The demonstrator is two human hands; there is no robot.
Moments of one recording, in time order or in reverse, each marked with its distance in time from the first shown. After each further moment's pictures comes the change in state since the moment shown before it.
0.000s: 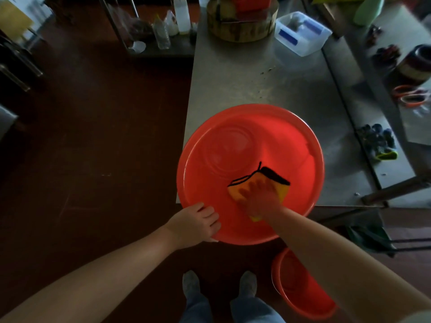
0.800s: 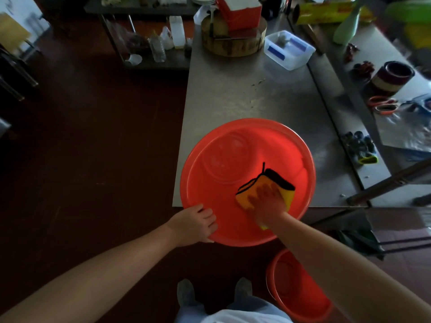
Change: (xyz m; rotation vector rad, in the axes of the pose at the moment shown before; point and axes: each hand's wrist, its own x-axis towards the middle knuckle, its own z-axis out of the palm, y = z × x) left_hand 0.006 0.005 -0.001 0.020 -0.037 0.043; right_hand -0.039 0.021 0.011 -0.089 -0.001 0.091
